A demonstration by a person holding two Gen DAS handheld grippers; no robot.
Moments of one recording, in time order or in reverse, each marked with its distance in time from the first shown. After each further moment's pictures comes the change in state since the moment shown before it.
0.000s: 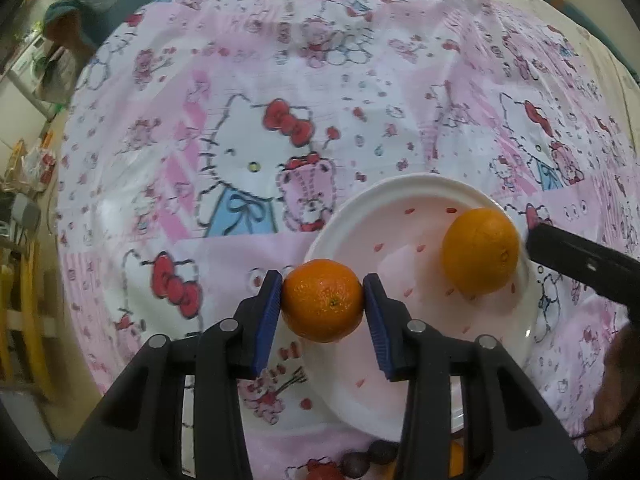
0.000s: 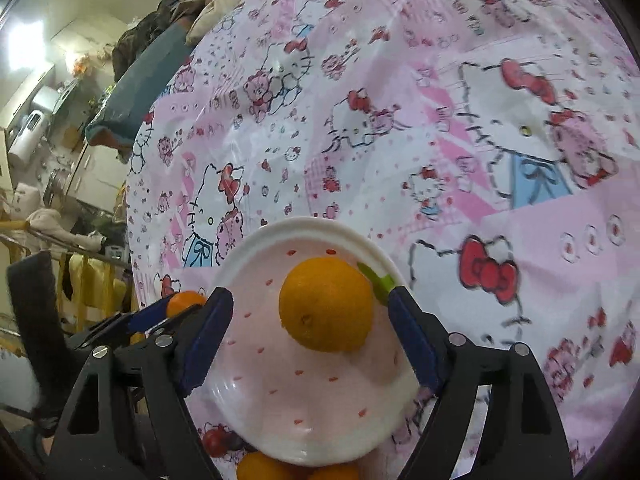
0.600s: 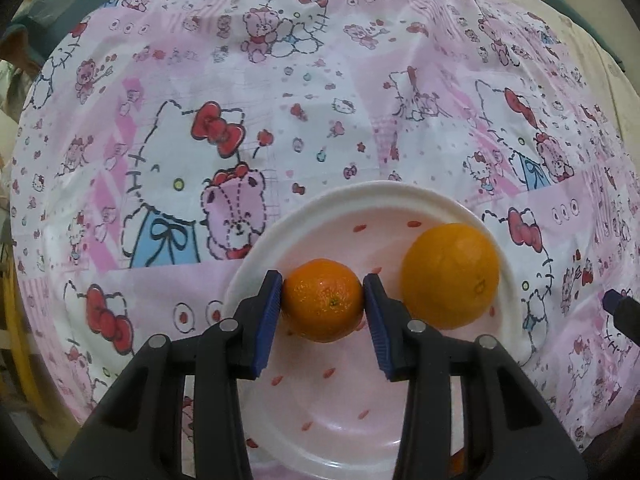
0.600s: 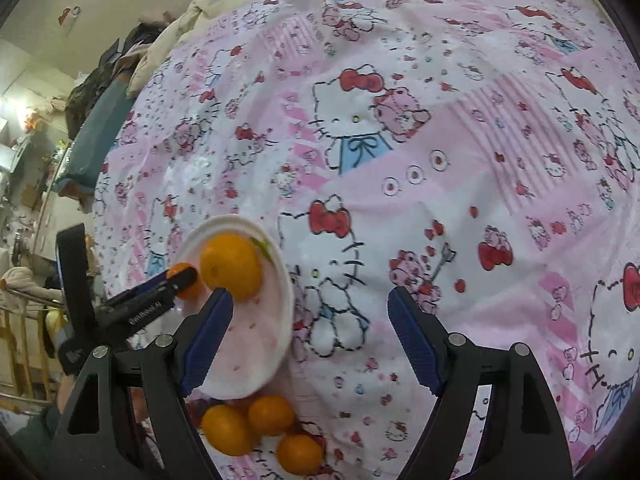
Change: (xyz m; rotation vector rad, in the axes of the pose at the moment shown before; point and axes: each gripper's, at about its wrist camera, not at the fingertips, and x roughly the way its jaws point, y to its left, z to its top) left arm 0.028 -0.032 0.015 0.047 0.010 -0.063; right arm -0.079 -0.051 -0.046 0.175 -0.106 -0.164
